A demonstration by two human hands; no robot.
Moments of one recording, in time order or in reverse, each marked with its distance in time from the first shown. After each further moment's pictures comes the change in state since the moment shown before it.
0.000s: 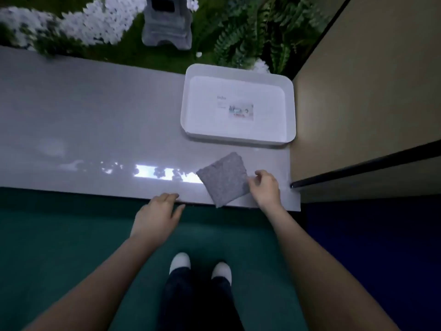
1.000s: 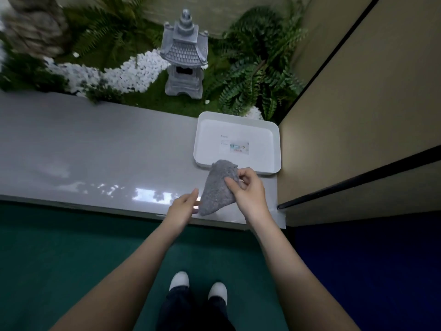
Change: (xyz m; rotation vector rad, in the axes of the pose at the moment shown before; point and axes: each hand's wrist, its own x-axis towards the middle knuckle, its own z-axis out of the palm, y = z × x) left_hand -0.030 0.045 -0.094 -1.139 -0.129 -0.303; right_hand -0.132 -0.133 -0.082 0.739 -0.003 -0.259
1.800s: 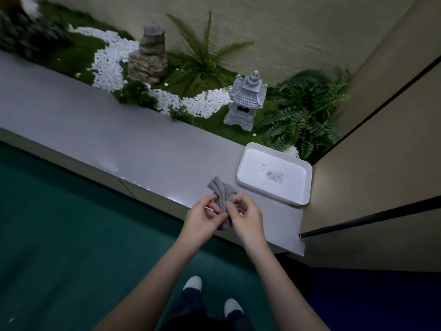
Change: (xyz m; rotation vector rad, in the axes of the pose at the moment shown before) left_hand -0.164 0.026 -0.052 -0.164 0.258 0.376; right_hand -0.119 -0.068 0.059 -0.151 -0.191 -0.153
